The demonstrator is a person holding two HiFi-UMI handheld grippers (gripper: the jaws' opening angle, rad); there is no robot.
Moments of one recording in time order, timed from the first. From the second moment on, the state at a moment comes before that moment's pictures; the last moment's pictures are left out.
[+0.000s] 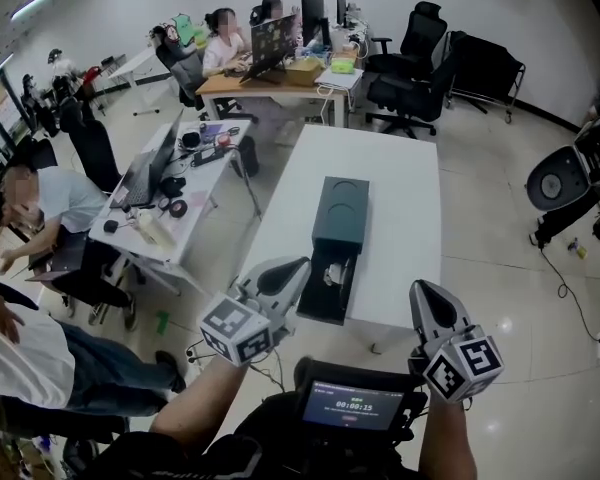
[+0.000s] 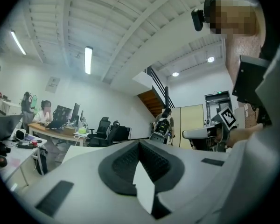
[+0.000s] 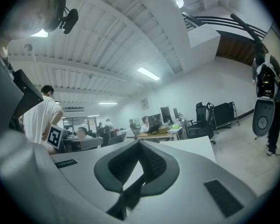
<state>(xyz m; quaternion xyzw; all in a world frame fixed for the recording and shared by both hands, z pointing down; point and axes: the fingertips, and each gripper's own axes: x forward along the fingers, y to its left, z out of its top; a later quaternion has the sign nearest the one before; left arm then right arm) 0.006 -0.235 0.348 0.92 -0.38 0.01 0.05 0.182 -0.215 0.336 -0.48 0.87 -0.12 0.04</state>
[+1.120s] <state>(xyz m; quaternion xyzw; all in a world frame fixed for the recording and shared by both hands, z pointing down) -0.058 -0.044 0.287 0.91 -0.41 0.00 0.01 0.174 -0.085 0.337 -0.45 0.88 -0.11 0.07</state>
